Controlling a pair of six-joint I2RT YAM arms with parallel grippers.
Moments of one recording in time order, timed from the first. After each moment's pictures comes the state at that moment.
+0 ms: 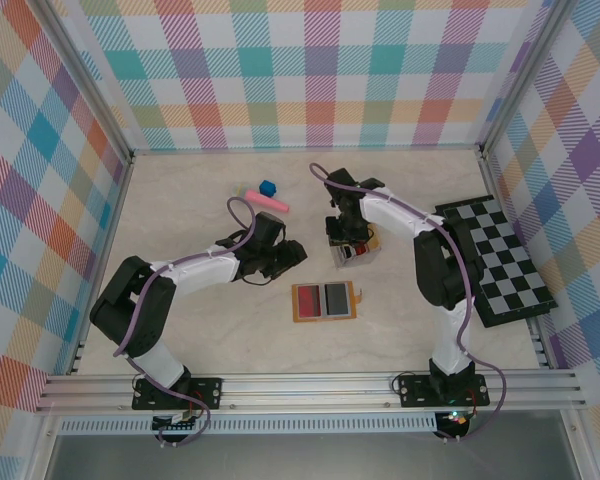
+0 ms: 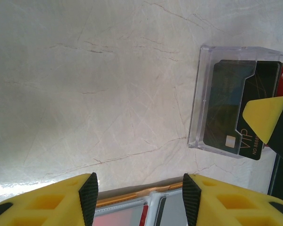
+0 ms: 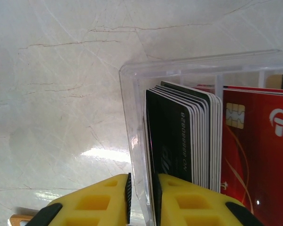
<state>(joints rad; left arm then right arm) -0.61 1.64 0.94 -0.19 0.19 -1.05 0.54 2.01 1.58 -0.93 -0.06 0.43</state>
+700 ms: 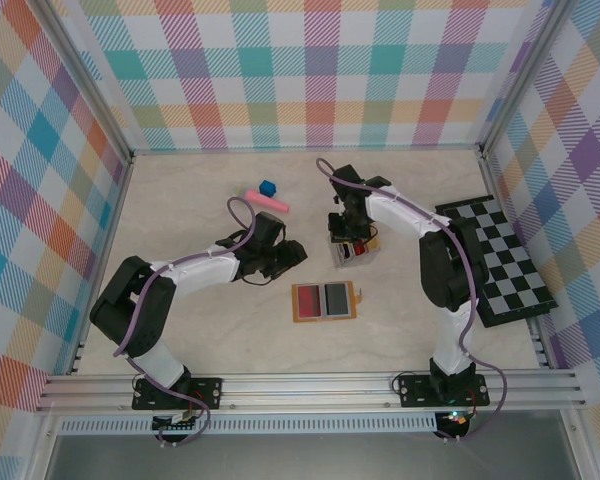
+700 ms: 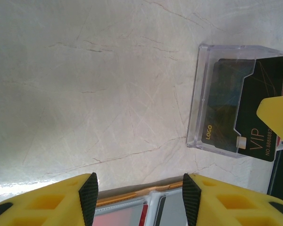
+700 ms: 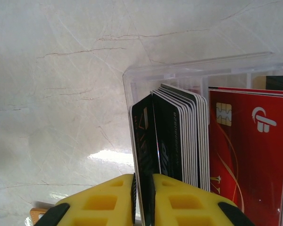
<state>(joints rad) -0.61 1.64 0.94 -0.19 0.20 -1.05 0.51 1.98 1.57 -0.91 -0.12 0.45</state>
